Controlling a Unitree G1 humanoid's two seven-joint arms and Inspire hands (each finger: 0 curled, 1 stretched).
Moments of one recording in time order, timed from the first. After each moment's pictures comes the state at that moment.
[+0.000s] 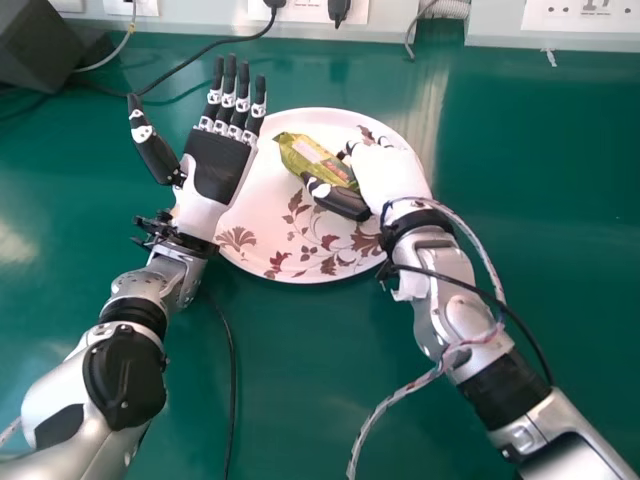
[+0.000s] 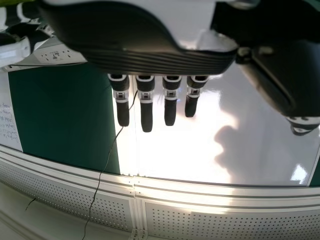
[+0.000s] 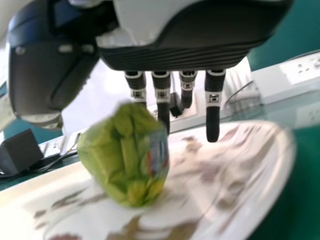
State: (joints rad) left arm -0.96 0.17 0.79 1.27 -0.80 0.46 -1.08; right arm -0.56 -0.28 0.46 0.01 -1.03 0.48 0.21
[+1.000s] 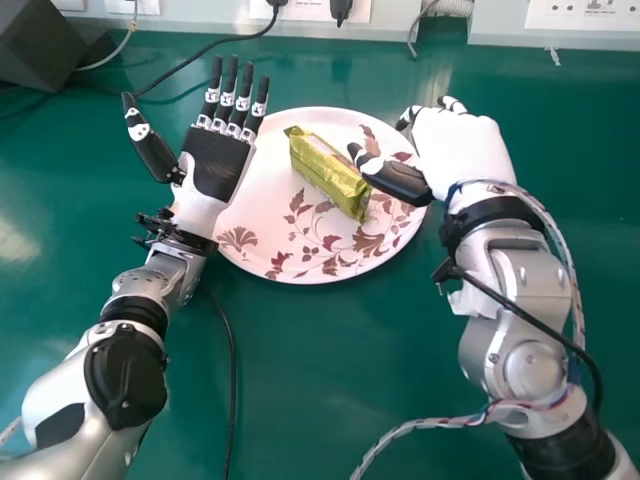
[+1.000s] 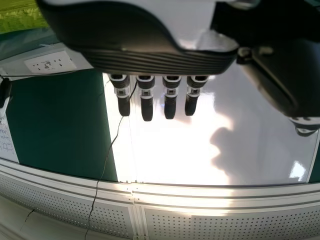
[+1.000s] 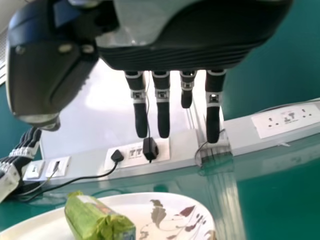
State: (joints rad) left arm -0.96 0.17 0.78 1.27 -0.80 0.42 -1.05; right arm -0.46 -0.29 0.32 -0.47 -1.39 0.57 0.64
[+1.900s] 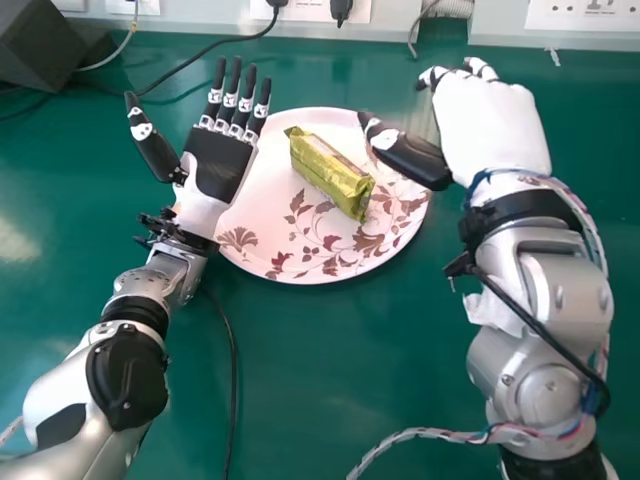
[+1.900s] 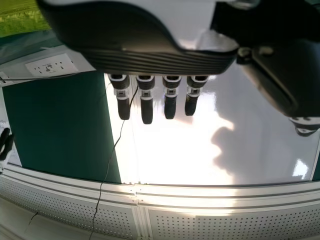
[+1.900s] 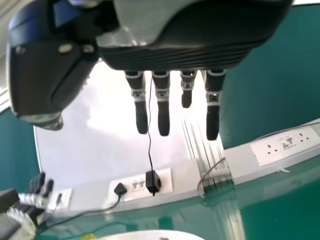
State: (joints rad) left arm -0.96 0.16 0.76 1.27 -0.80 0.41 -1.06; right arm -0.44 -0.13 0.21 -0.64 -1.56 0.45 0.76
